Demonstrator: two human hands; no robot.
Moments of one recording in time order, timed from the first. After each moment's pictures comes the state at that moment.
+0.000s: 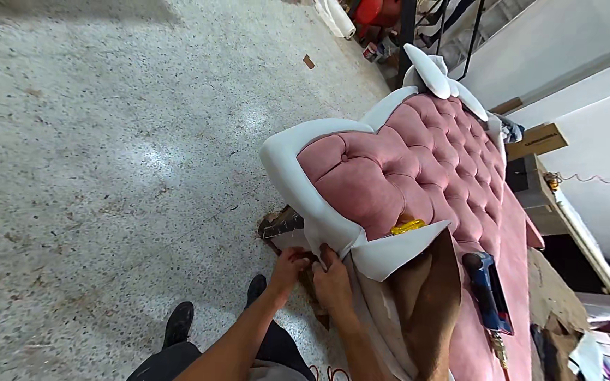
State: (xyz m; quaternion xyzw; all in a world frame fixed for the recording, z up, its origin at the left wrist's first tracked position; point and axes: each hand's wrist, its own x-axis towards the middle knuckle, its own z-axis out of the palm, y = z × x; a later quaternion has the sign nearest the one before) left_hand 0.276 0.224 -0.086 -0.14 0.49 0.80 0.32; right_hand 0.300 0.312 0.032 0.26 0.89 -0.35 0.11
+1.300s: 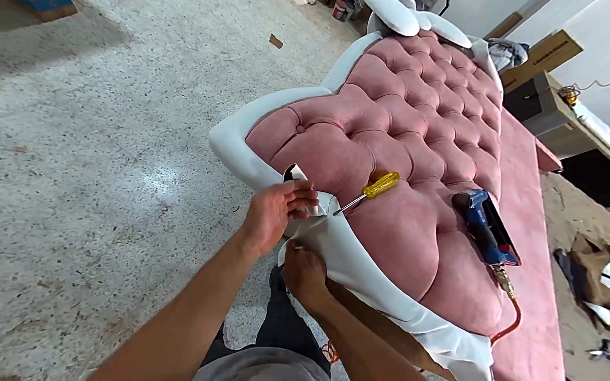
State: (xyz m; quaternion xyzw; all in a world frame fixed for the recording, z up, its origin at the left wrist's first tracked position) left_hand 0.207 0.190 0.069 0.07 0.44 0.83 0.33; right_hand 0.316 0.282 0.020 0.12 0.97 -0.01 0.23
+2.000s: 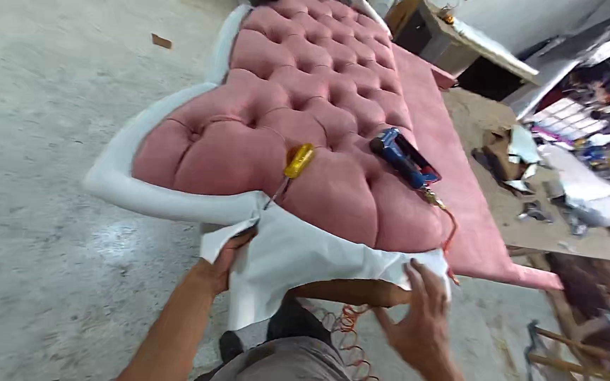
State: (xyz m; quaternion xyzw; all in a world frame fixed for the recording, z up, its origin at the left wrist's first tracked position) left_hand 0.237 0.212 0.043 -0.05 0.48 0.70 0.52; right_hand 0.563 0.400 0.107 0.28 0.93 -0.04 -0.21
